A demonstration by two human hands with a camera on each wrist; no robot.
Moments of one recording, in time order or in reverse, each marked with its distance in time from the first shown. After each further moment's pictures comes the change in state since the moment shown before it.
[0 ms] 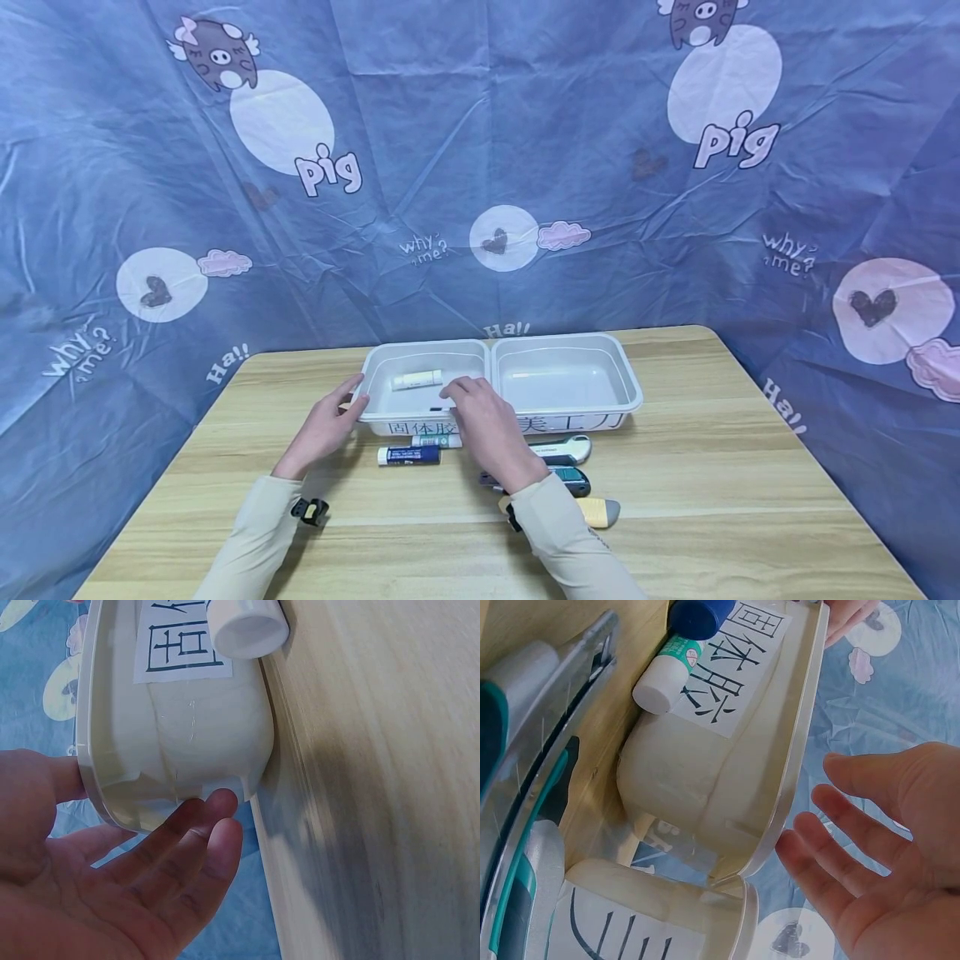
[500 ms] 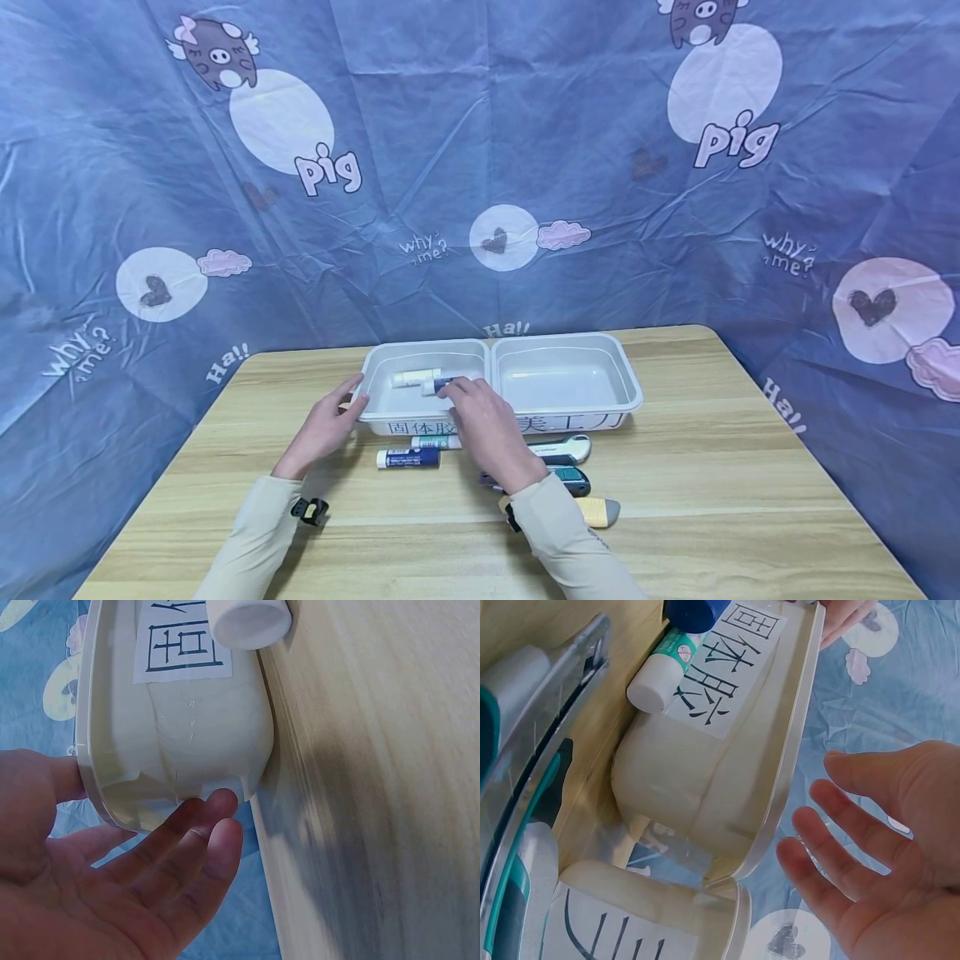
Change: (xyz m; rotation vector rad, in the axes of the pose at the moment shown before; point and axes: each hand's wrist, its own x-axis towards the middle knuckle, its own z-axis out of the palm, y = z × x) left_hand -0.001 -0.001 -0.001 -0.001 -0.006 -0.004; right_hand 0.000 -0.003 0.000 0.001 -0.013 0.001
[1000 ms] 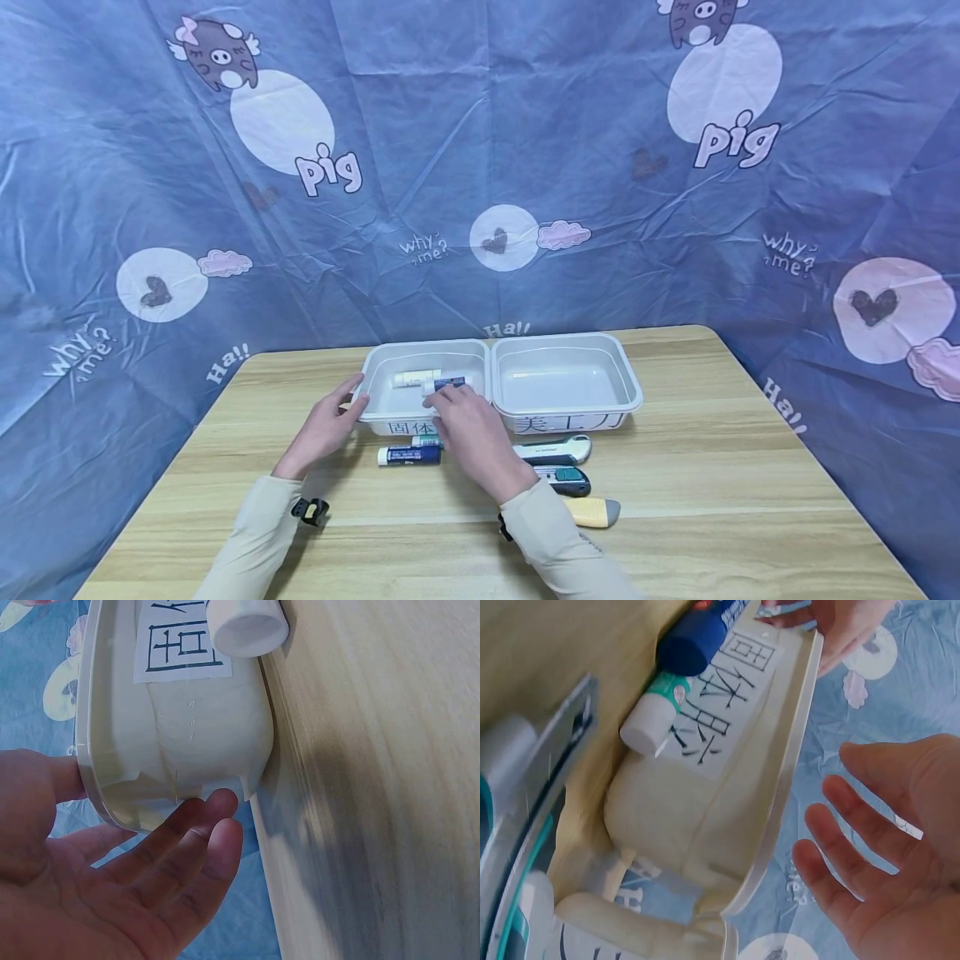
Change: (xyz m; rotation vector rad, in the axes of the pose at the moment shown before) left_hand 0.000 0.002 0.001 0.006 0.007 0.000; right_hand 0.000 -0.011 0.009 -0.056 0.042 -0.139
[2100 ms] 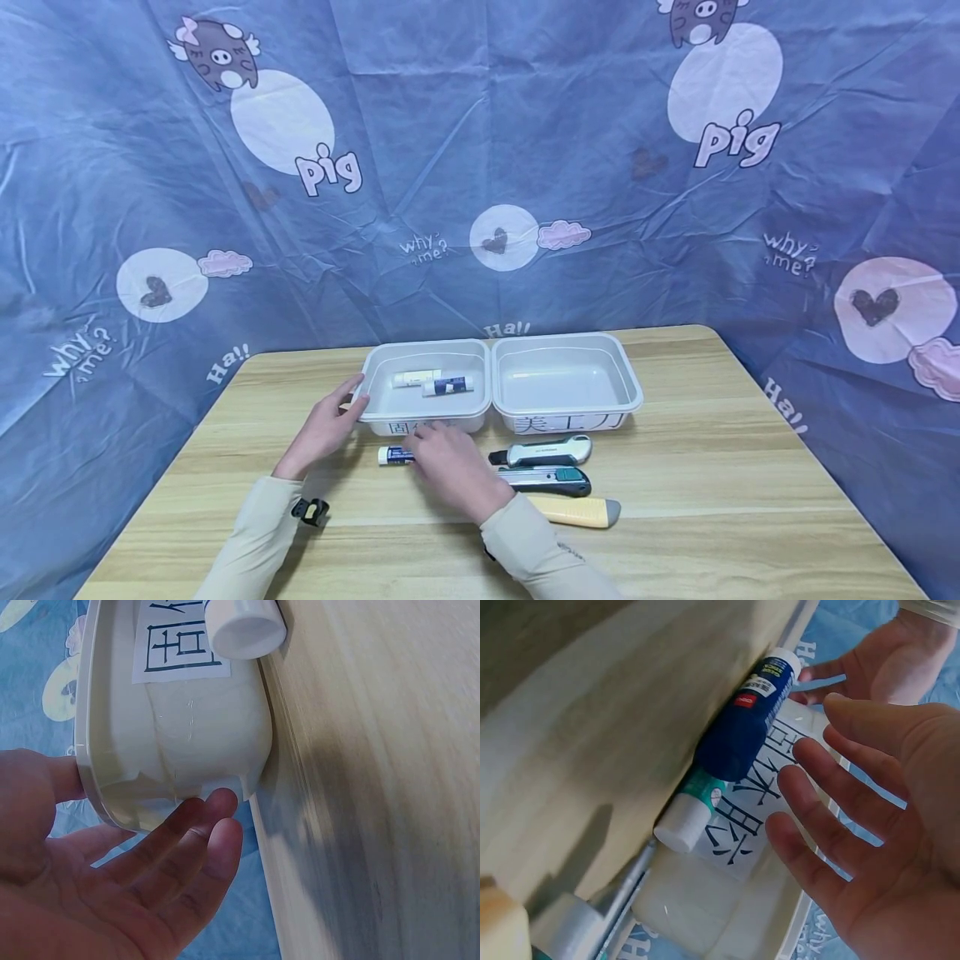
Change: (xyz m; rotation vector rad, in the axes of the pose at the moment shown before) left_hand -0.001 -0.001 0.000 -0.006 -0.001 0.009; right_hand -0.010 -0.025 0.031 -0.092 -0.241 -0.106
